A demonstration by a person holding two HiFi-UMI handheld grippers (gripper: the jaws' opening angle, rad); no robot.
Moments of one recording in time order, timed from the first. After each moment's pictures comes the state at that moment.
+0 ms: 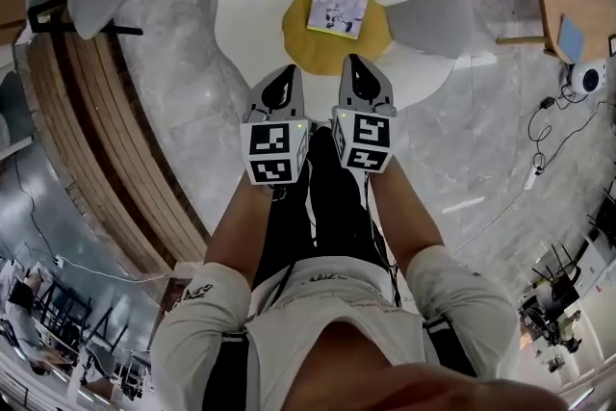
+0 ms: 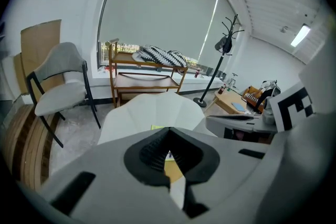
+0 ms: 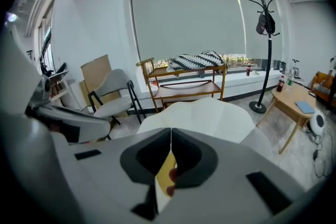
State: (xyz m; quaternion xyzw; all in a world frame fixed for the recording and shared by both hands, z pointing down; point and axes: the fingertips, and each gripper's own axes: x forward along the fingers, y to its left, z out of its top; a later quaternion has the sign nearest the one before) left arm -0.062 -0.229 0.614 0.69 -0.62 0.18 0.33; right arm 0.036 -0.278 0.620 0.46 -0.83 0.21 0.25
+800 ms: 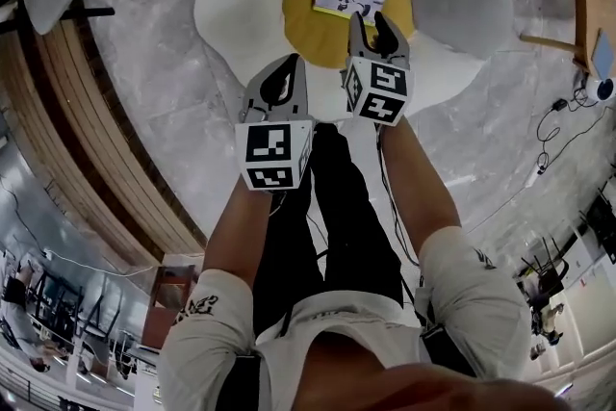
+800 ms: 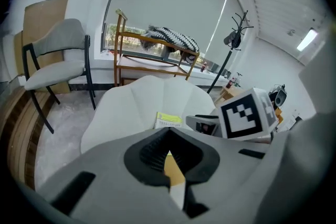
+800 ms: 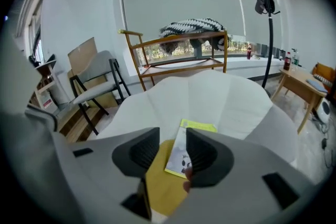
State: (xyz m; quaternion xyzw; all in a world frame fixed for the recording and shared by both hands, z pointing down) left arm -0.084 -0.245 0.750 0.68 -0.62 0.16 0.36; right arm 0.016 -0.349 0.813 0.47 -0.80 0.24 0.28
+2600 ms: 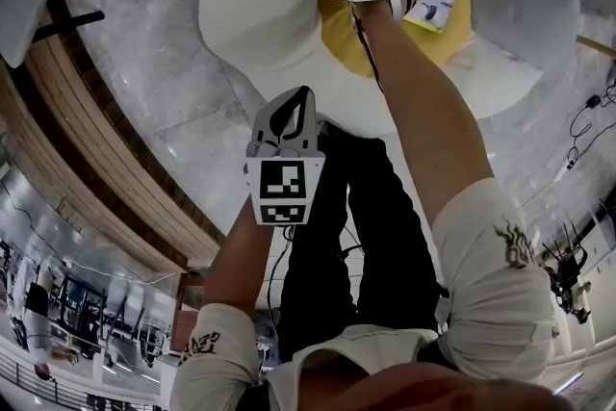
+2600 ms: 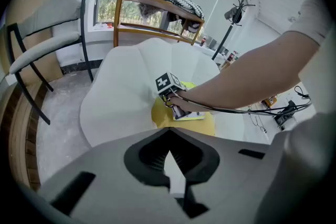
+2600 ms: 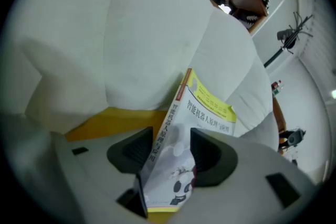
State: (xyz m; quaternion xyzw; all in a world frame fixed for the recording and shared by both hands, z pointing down) left arm -0.136 -0.182 0.892 0.69 -0.54 0.25 0.42; right arm -0.030 -0.451 1.074 0.57 -0.60 0.11 0.56
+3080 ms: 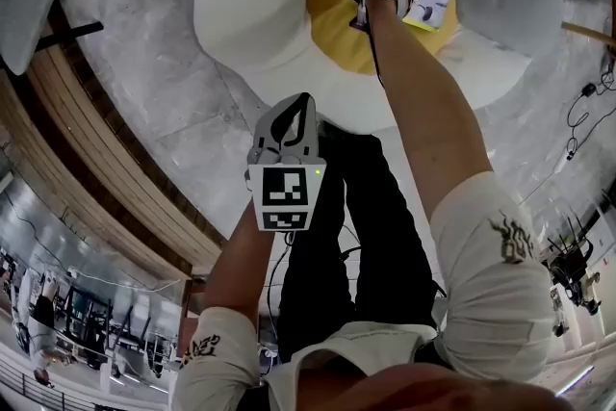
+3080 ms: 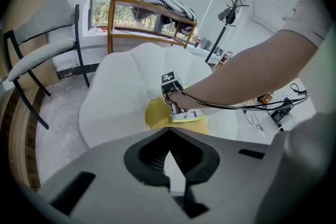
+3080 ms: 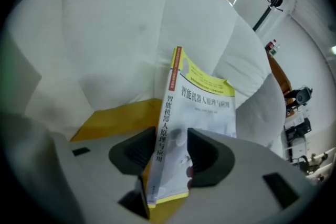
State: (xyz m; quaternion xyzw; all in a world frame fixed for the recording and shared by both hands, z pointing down) left arm -0.114 -0.177 0.862 0.70 -0.53 0.25 0.41; right arm 0.022 -0.441 1.069 0.60 -0.55 0.25 0.52
